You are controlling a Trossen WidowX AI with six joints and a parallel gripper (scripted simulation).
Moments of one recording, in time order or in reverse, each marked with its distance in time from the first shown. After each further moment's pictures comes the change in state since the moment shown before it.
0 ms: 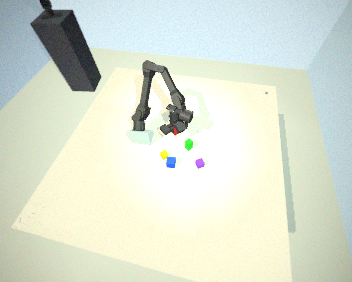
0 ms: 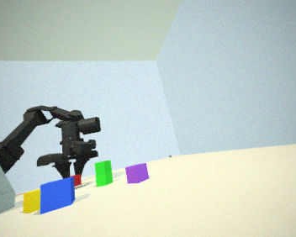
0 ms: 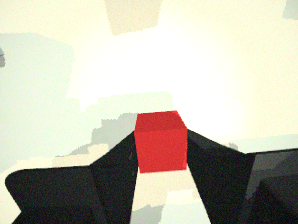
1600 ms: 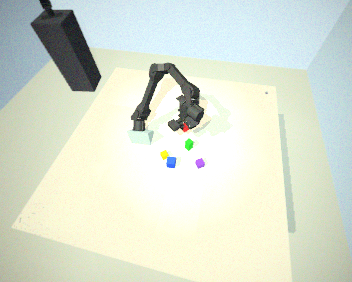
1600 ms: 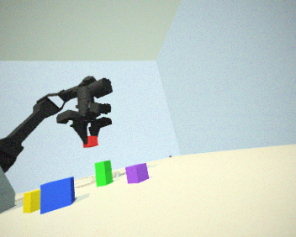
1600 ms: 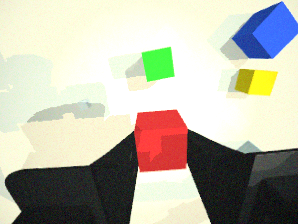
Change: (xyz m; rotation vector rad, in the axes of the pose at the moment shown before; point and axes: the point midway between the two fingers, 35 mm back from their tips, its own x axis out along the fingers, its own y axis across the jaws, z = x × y) arm -0.114 0.009 0.081 -0.002 -0.012 0.003
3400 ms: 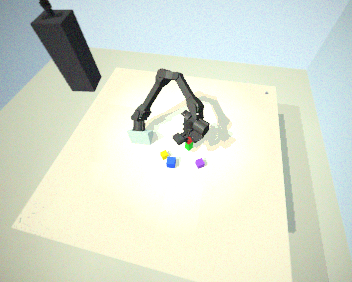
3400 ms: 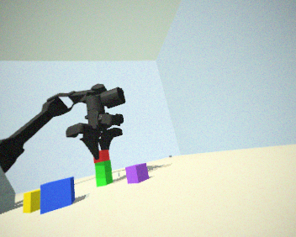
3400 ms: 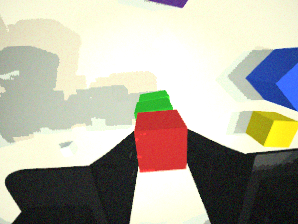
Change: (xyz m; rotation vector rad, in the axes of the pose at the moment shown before) arm 0.057 -0.008 0.050 -0.017 -0.006 -0.004
